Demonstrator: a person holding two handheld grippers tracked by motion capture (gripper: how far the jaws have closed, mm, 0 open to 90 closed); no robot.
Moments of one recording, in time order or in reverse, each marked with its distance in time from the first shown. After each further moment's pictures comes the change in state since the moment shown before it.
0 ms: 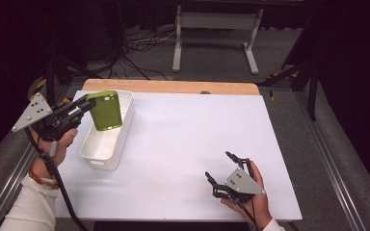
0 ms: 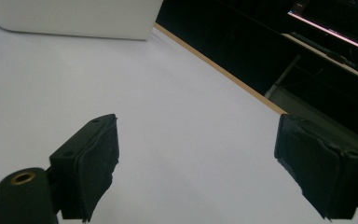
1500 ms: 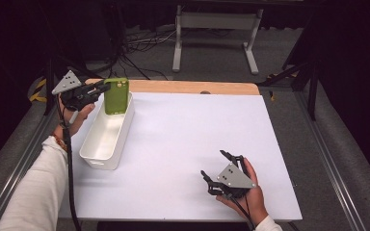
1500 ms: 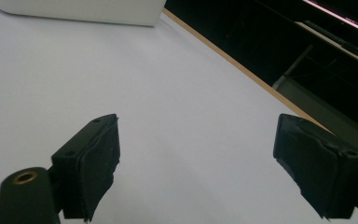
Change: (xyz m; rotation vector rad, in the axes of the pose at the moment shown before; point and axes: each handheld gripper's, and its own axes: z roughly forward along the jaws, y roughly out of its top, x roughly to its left) left arm 0.079 -0.044 0.093 0.126 -0.032 -0.025; right arm 0.002 0.006 0.016 0.067 0.027 -0.022
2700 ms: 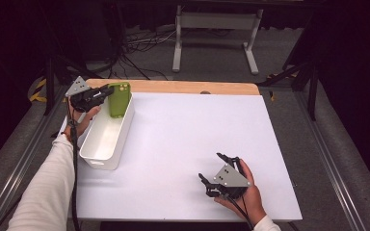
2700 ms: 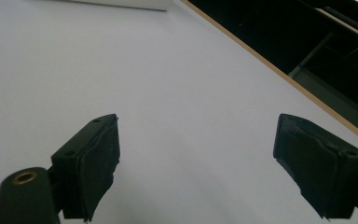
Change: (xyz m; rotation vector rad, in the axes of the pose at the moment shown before) left arm 0.027 -0.046 0.031 0.062 0.061 0.004; right arm 0.005 -0.006 0.009 0.040 0.052 -0.009
